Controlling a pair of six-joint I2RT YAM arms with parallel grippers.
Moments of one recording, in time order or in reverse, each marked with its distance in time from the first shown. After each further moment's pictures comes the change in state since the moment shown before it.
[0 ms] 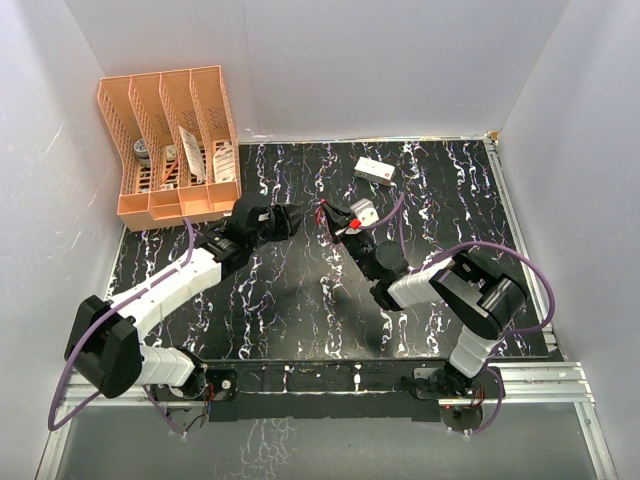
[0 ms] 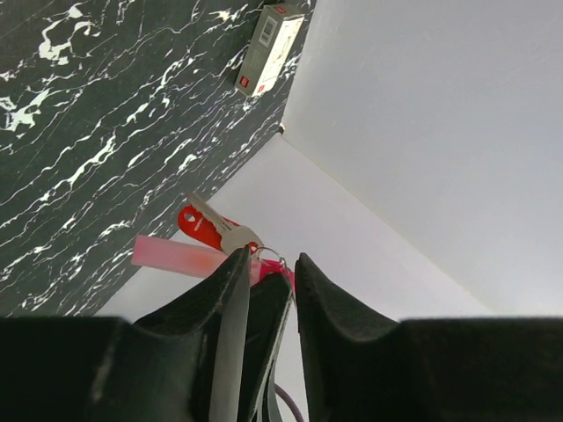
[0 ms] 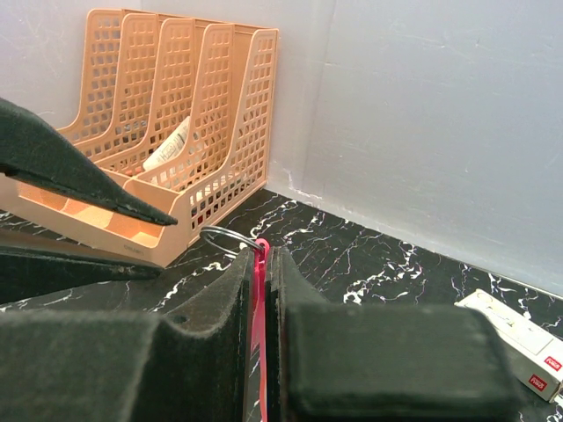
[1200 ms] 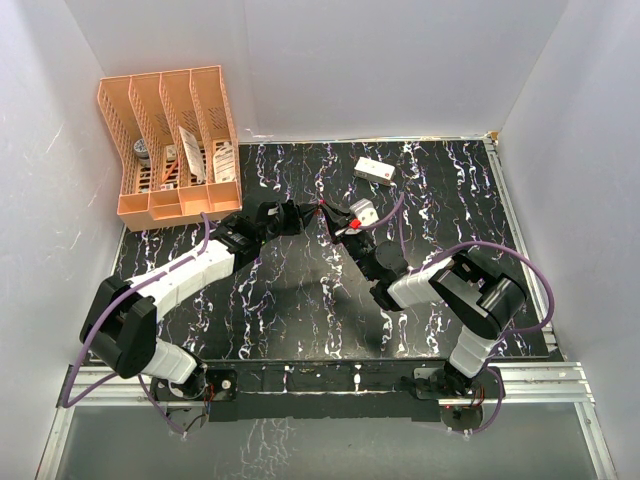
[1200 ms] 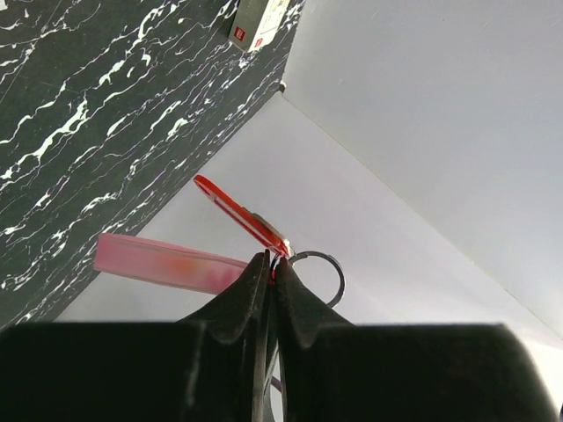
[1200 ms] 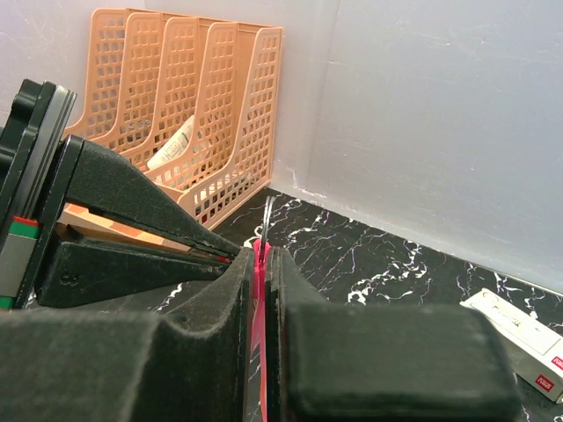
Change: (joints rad) left arm -0.007 0.121 0.028 0.162 0.113 0.000; right arm 0.001 0.003 0.000 0.000 -0.006 0.012
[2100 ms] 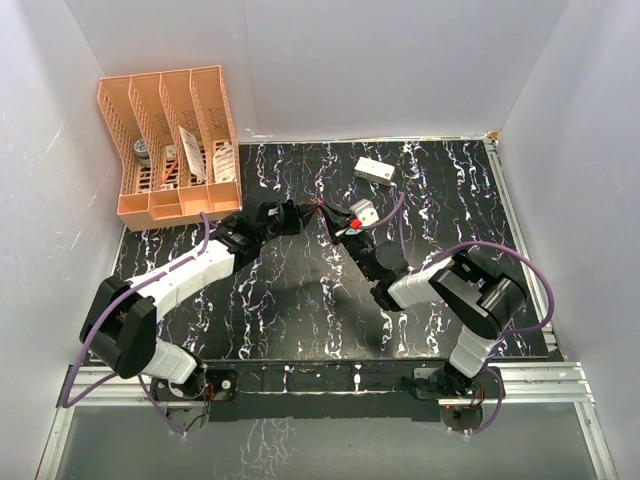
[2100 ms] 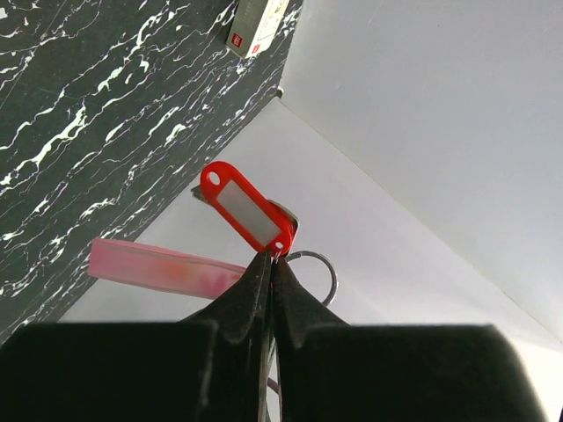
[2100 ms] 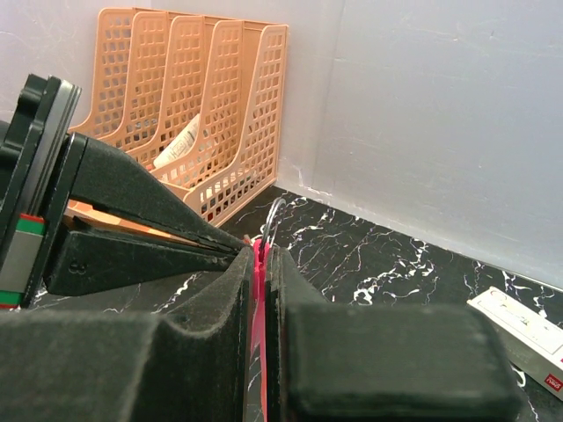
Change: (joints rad) left arm -0.001 -0.005 0.000 -0.006 -0.018 0.000; right arm 0.000 0.000 -0.005 0.000 -0.011 0.013
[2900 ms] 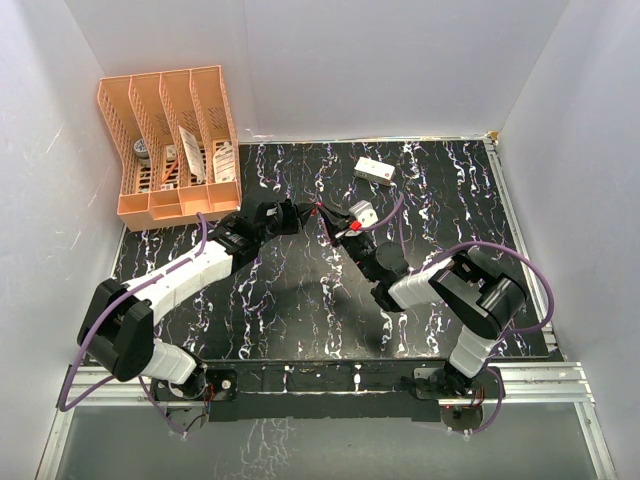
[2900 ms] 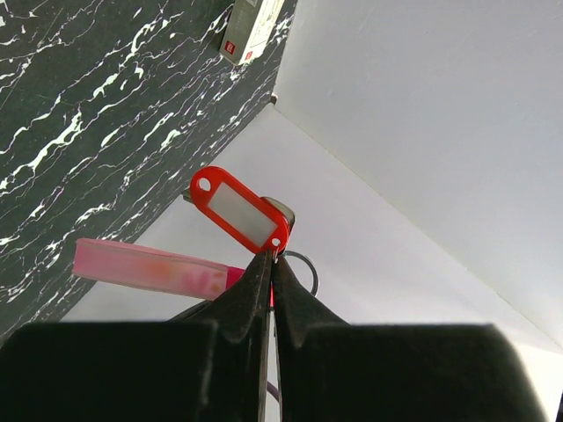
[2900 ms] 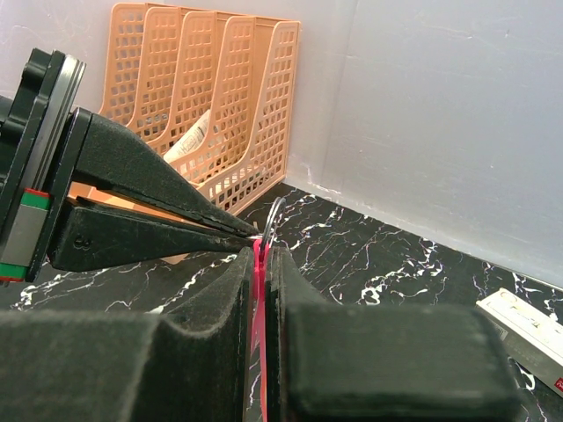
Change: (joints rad) left arm 0.000 -0.015 0.000 -0.014 -0.025 0.000; right arm 0.000 0.000 -0.008 0.000 -0.027 0.005
